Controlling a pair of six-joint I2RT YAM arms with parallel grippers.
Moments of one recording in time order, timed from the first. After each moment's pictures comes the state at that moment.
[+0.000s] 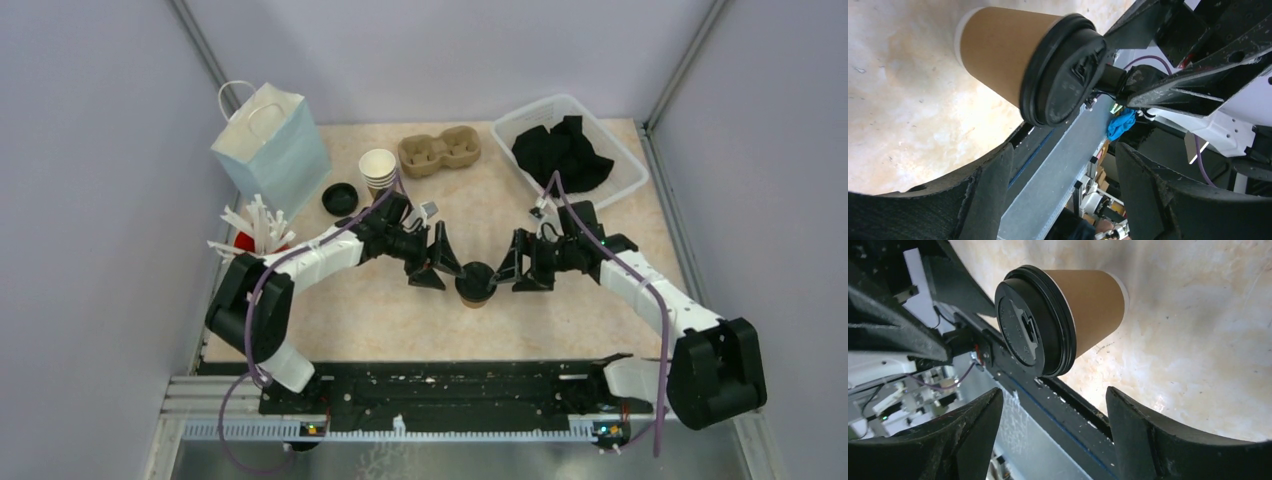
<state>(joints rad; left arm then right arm) -0.56 1.57 0.99 -0.28 0.83 -0.80 0.33 1.20 0.80 -0.56 -0.64 0.49</state>
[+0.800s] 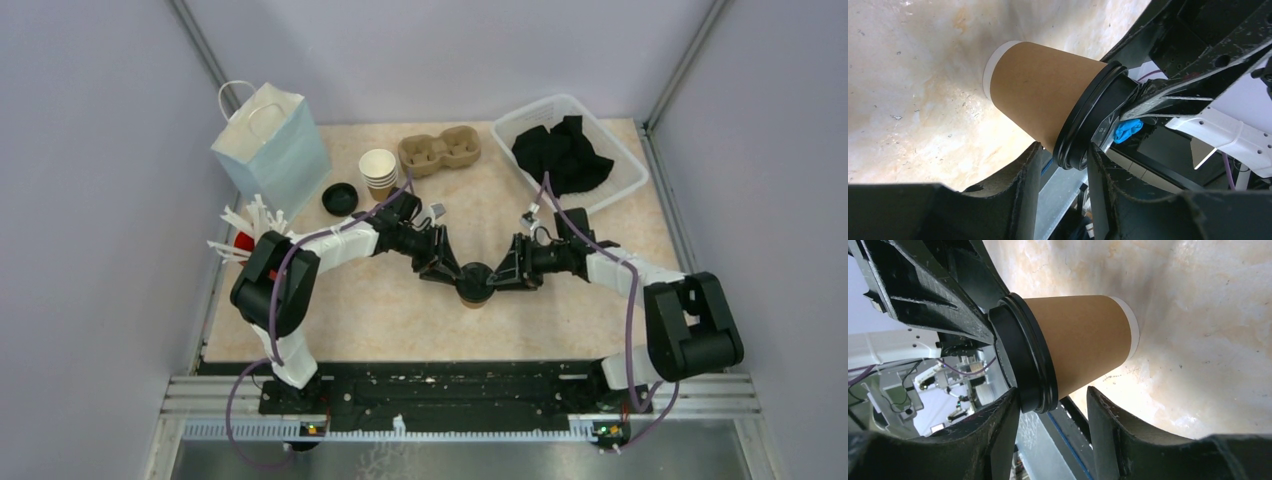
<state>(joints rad) -0.56 1.77 1.07 -0.27 0.82 -0.77 0.24 1.43 0.67 -0.21 -0.91 0.50</state>
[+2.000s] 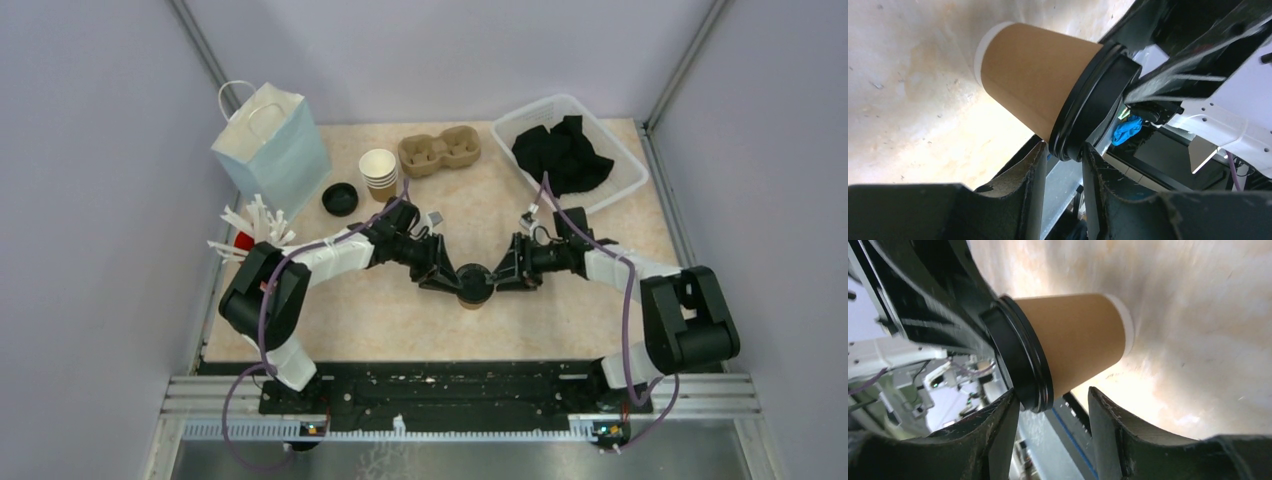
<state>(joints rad) -0.59 1.70 0.98 -0.21 0.79 -0.82 0.24 1.45 0.63 -0.16 -0.96 0.55</state>
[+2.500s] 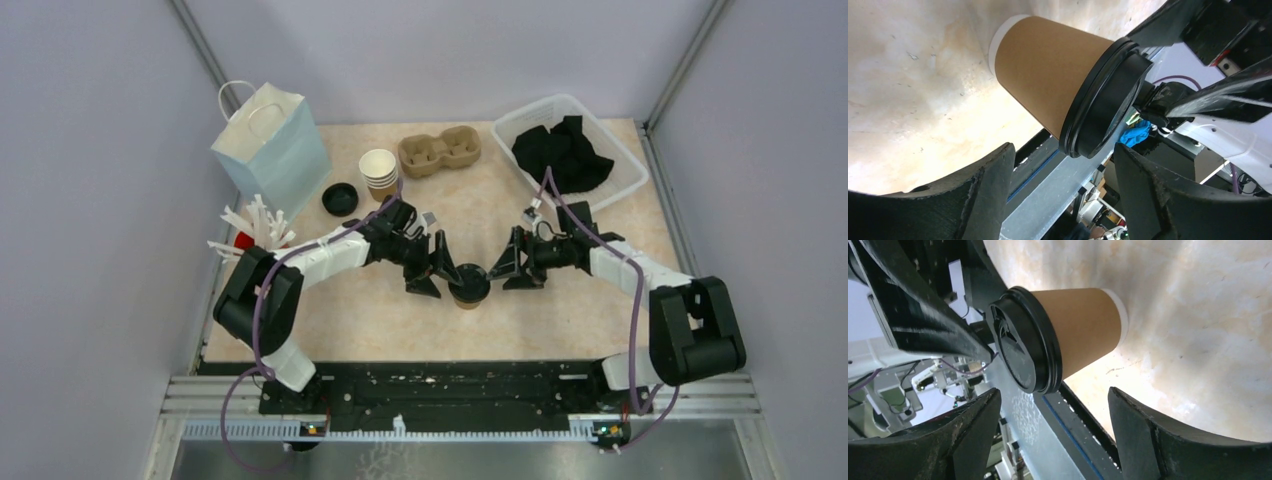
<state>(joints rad) -0.59 1.64 0.98 -0.35 0.73 -0.81 0.23 1.43 0.74 -0.34 -0.89 0.46</state>
